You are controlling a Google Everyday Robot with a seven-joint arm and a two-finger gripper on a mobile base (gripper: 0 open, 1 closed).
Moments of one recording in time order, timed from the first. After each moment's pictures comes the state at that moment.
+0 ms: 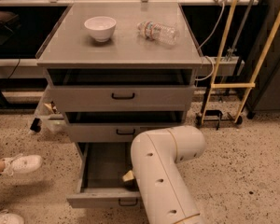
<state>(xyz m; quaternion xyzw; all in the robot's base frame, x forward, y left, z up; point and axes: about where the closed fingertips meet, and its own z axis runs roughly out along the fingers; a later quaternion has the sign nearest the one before) 0.659 0.015 0.142 -0.22 0.95 0.13 0.17</state>
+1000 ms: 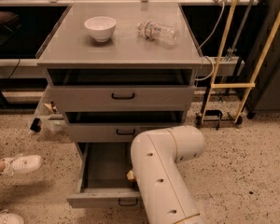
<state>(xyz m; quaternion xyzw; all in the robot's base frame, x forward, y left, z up) 0.659 0.015 0.142 -0.22 0.95 0.13 0.17</state>
